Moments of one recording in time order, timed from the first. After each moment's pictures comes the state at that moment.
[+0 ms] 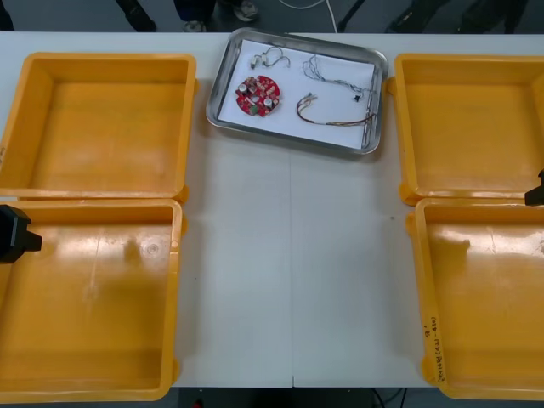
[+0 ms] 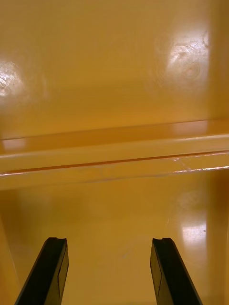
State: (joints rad) right arm -0.28 -0.76 -0.30 -1.94 -0.78 1.80 1.33; left arm -0.08 0.80 0.32 -2.32 0.93 1.91 -1.13
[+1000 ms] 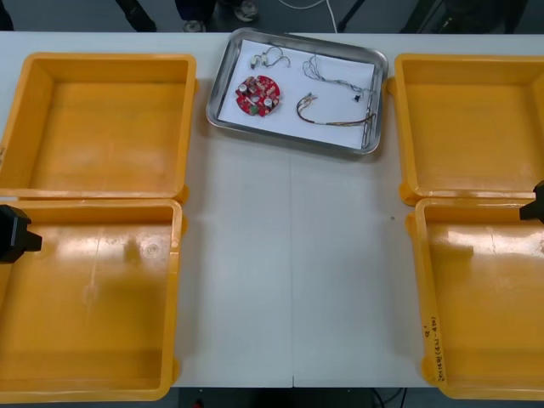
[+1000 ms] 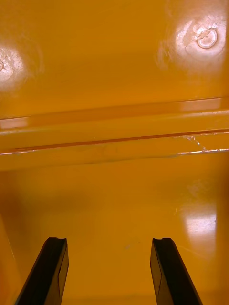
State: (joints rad) right arm -0.23 -0.76 -0.29 -1.94 -0.81 1.78 1.33; left arm -0.08 0.80 0.32 -2.32 0.93 1.91 -1.13
